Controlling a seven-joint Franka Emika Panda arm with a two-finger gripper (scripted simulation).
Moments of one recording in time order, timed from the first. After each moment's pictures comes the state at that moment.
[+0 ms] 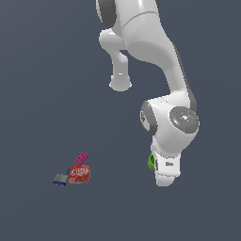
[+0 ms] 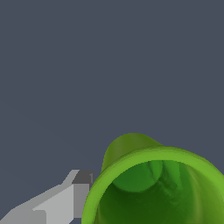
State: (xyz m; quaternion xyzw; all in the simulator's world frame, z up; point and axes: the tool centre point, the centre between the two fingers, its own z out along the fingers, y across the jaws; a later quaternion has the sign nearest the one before) arm 0.120 0.148 0.100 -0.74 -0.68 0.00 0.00
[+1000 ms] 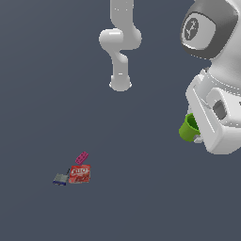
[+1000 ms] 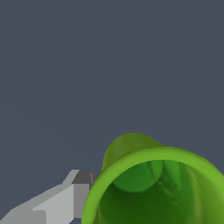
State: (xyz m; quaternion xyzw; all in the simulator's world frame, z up) arm 0.102 0.207 0.323 -0.74 -0.68 0.00 0.00
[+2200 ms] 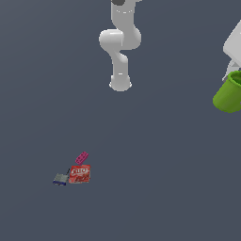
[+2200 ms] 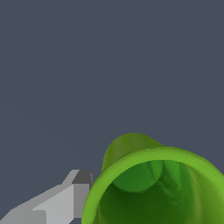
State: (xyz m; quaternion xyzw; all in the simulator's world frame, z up) arm 0.099 0.239 0.447 -0.74 -0.68 0.00 0.00
